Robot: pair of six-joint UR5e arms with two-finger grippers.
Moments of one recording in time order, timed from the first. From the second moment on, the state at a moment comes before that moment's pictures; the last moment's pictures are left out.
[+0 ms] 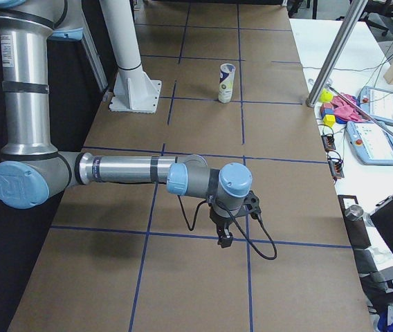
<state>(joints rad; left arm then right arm) -1.59 -1.51 -1.53 -1.72 -2.38 0.06 1.58 -1.60 1.64 -1.71 2.30 -0.38</state>
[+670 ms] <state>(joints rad) -1.59 -1.50 -1.53 -1.72 -2.38 0.06 1.58 -1.60 1.64 -1.71 2.31 -0.38</state>
